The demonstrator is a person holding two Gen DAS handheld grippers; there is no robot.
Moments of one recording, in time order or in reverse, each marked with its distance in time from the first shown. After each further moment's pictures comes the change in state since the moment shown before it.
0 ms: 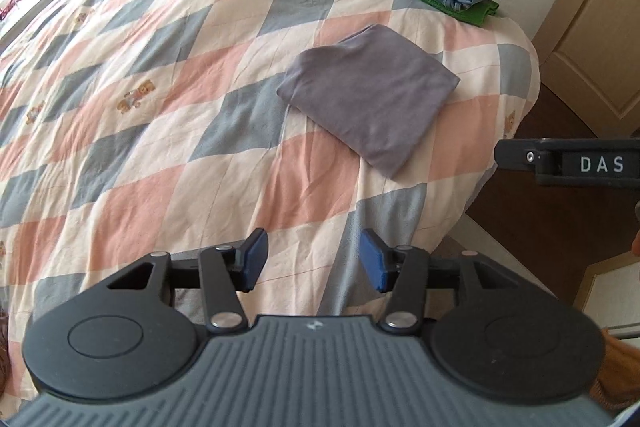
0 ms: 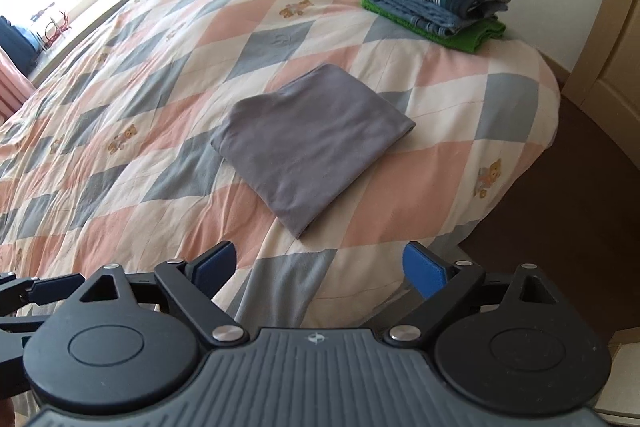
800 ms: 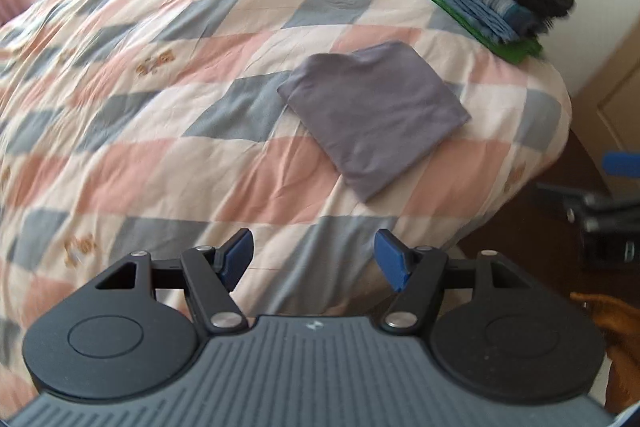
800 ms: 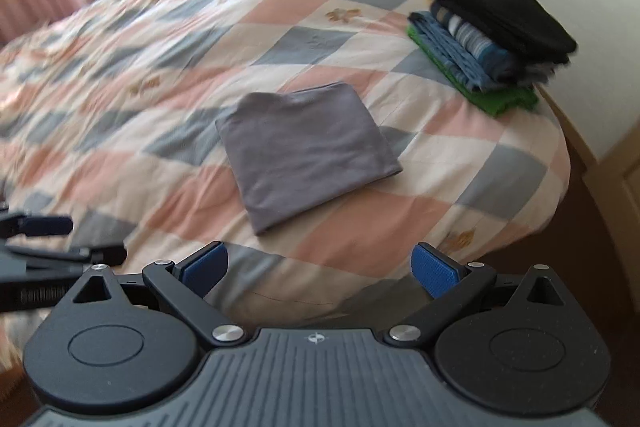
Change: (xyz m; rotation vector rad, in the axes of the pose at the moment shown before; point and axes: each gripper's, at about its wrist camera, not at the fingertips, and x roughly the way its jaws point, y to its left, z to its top) left arm 0.010 -0.071 0.035 -0.286 0.039 0.113; right arm -0.014 -0.050 0.048 -0.378 0.052 0.043
